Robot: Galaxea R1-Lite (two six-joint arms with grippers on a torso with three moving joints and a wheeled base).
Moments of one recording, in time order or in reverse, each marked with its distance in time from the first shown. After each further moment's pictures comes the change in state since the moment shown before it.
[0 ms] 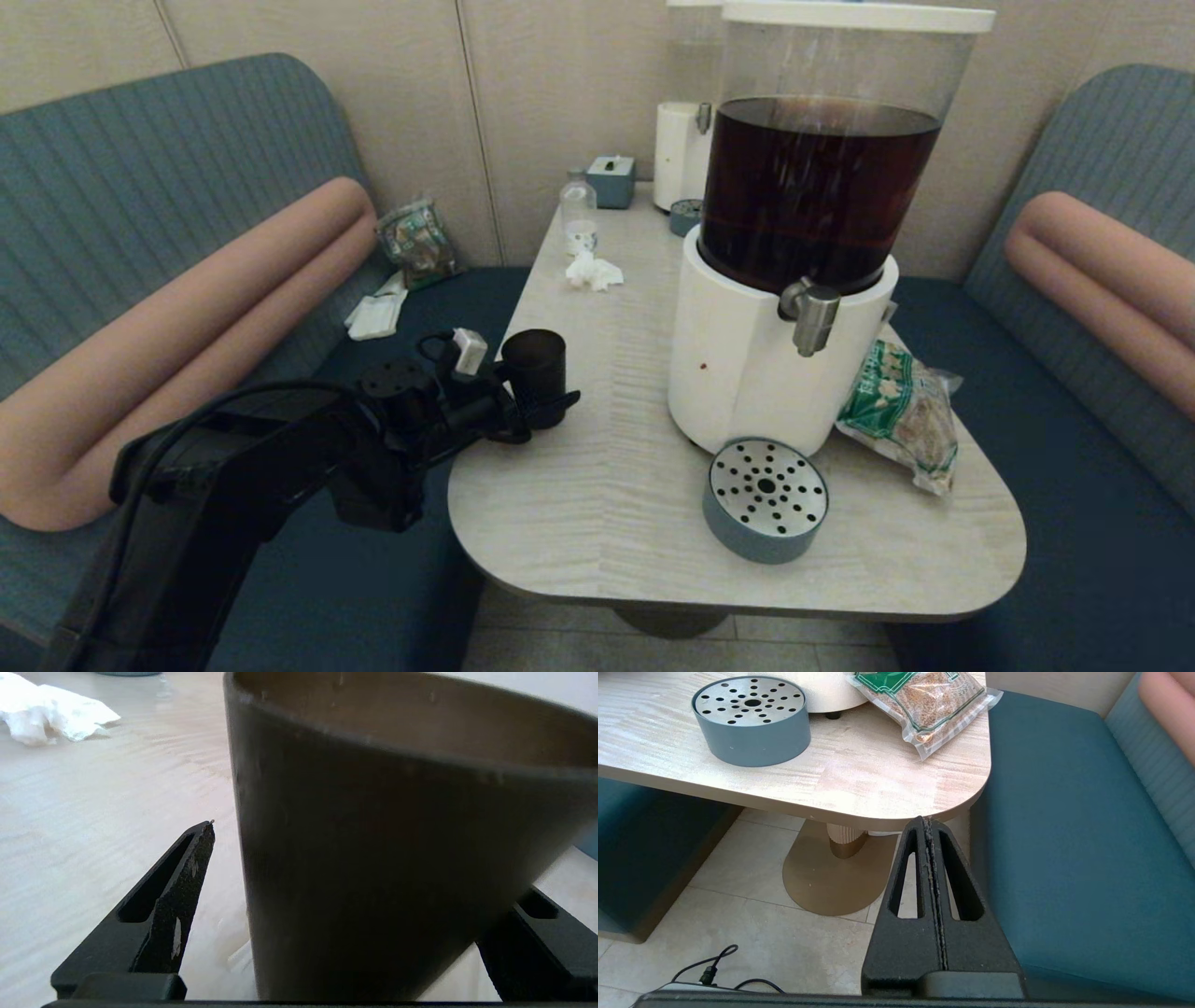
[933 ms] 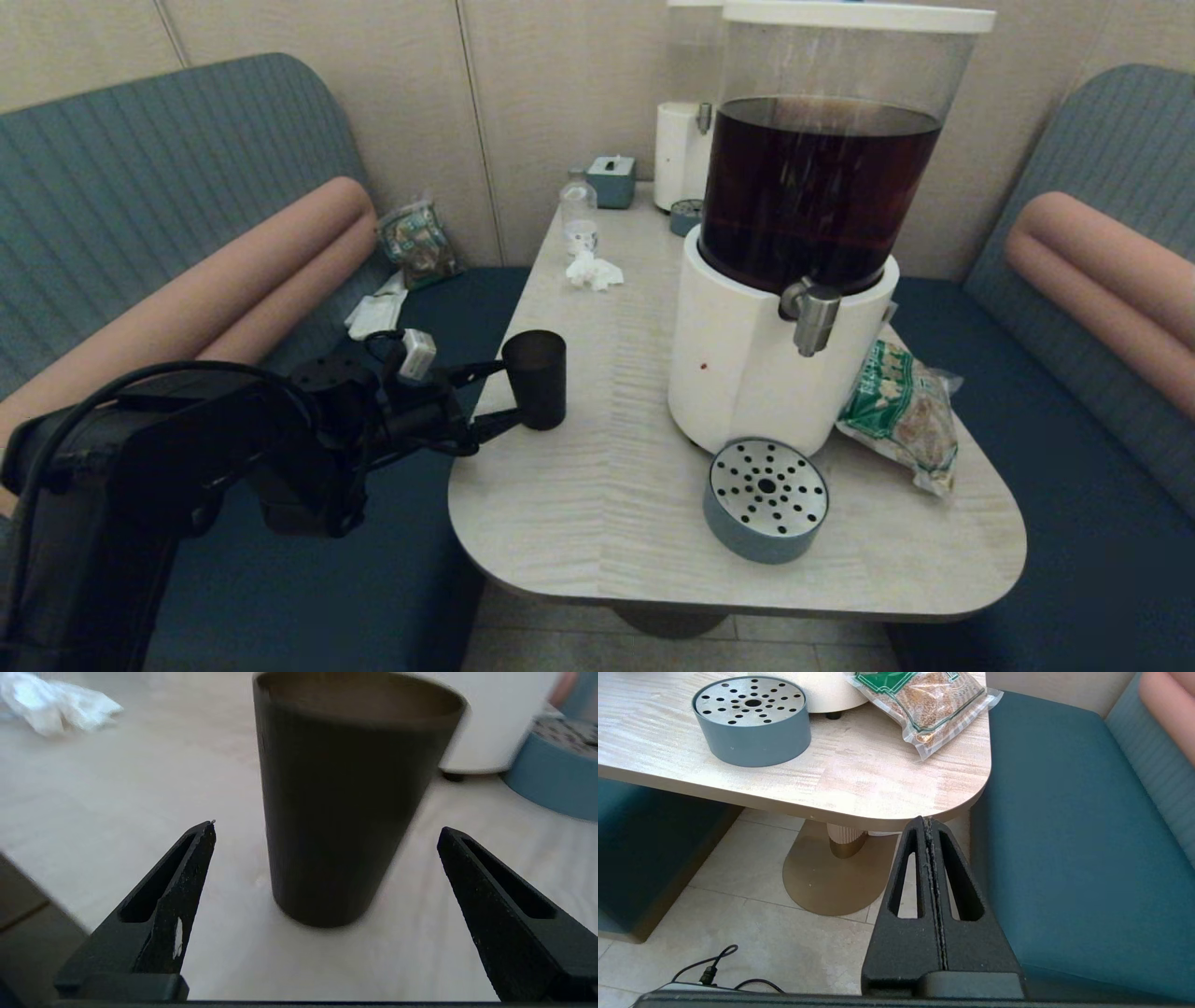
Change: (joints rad) left arm 0.108 -0.114 0.179 0.002 -0.185 0.073; right arm 0.000 0.000 0.000 0.000 0.000 0.000
